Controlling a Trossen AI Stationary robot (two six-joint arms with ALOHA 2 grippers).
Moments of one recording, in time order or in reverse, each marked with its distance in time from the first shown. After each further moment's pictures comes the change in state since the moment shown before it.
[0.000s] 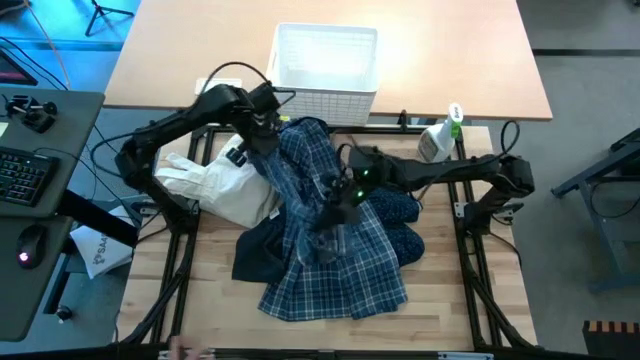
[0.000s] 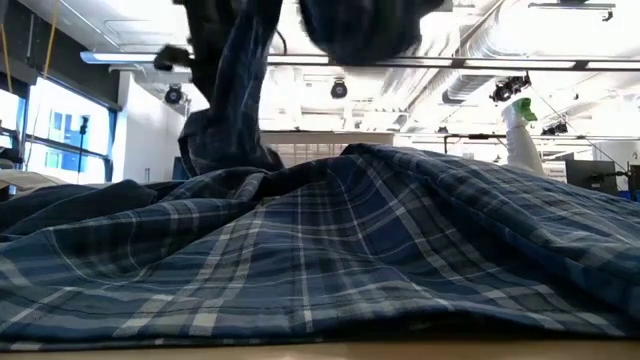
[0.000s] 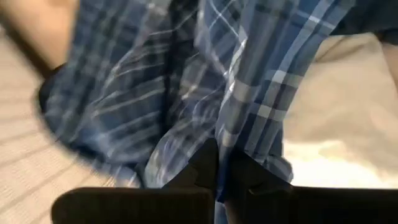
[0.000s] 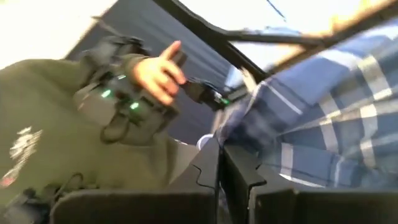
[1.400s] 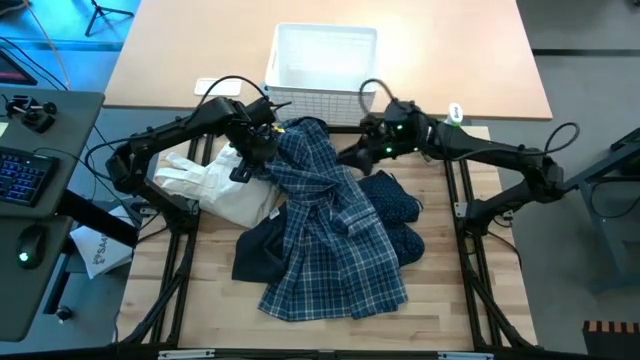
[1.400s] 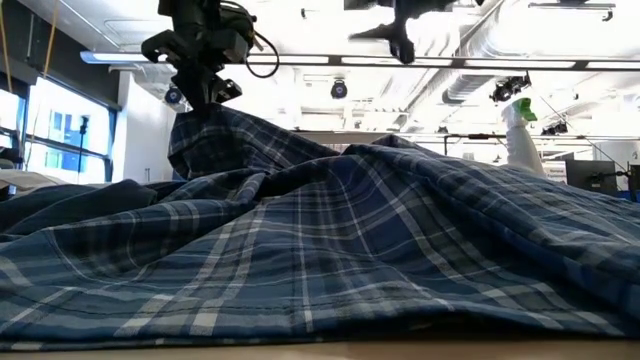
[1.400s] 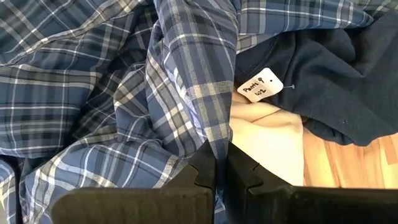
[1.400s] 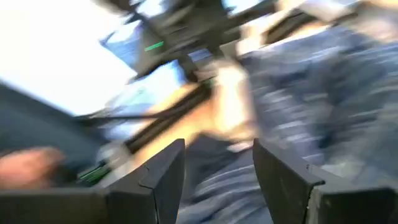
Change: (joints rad) left arm -0.021 -0.090 -0.183 0.042 0.162 -0.459; right arm -0.263 -0.245 0.001 -0.421 0.456 -0.230
